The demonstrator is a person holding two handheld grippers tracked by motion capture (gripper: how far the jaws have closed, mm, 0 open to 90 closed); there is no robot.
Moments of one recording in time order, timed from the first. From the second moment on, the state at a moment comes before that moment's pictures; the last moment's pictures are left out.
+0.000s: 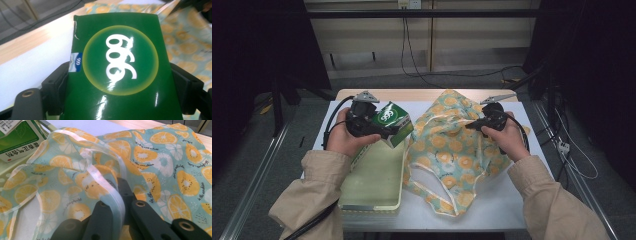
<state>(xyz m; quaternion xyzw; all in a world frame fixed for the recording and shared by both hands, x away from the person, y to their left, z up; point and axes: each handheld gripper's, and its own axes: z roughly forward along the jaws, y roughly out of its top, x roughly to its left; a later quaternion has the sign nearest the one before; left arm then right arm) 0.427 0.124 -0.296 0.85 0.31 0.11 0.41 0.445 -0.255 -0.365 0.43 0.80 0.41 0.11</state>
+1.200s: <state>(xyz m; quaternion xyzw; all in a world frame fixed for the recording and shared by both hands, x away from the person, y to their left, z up) 0.416 -0.025 -0.356 0.90 0.22 0.05 0.38 0.446 -0.258 -0.355 0.43 0.79 0.42 0.12</state>
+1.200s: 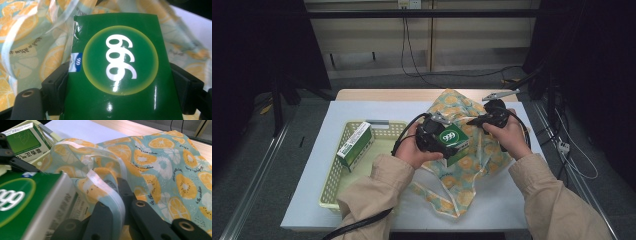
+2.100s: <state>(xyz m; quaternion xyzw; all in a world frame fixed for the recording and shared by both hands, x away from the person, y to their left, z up) 0.460 -0.056 -0.399 0.90 0.25 0.07 0.36 0.446 -0.252 -0.351 0.43 0.79 0.42 0.12</state>
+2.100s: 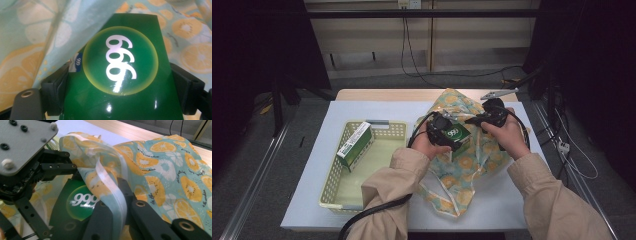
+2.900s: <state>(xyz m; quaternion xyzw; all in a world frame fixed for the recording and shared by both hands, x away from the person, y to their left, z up) 0.485 -0.058 -0.405 0.88 0.27 0.08 0.37 0.455 -0.258 -0.365 0.44 0.78 0.42 0.11</state>
